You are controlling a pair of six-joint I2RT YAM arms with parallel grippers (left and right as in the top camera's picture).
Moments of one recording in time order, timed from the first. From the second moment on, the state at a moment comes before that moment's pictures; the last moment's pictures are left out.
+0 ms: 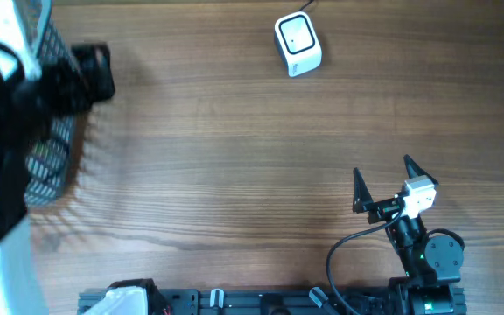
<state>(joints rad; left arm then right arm) 0.06 1.32 2.02 -1.25 0.05 -0.23 0.06 0.02 0.01 0.01 -0.19 -0.01</state>
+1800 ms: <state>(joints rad) 0.66 2.03 2.02 -1.28 0.00 0.09 0.06 0.02 0.01 0.01 -0.19 -0.01</state>
